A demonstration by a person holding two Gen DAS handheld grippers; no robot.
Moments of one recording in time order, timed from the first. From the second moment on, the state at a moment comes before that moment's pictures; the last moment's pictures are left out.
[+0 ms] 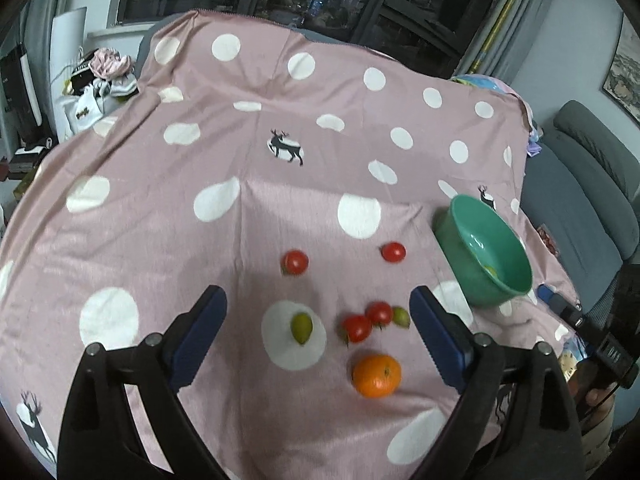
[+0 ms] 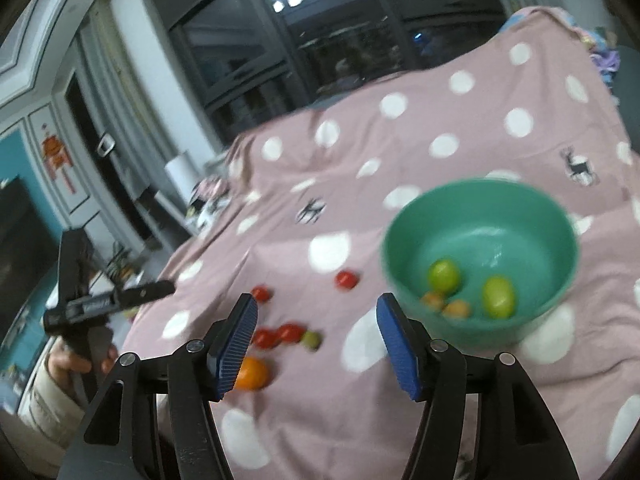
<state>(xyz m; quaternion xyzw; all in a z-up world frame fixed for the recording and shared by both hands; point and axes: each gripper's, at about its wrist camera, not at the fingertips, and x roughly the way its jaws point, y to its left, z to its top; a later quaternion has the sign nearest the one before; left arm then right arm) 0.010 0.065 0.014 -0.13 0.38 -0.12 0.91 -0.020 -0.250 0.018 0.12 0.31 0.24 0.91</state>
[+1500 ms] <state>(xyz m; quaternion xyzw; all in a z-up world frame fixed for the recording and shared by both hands) 0.018 0.007 -0.050 -0.10 0.46 -0.26 0.84 0.003 -0.149 -0.056 0.00 0.41 0.36 0.84</state>
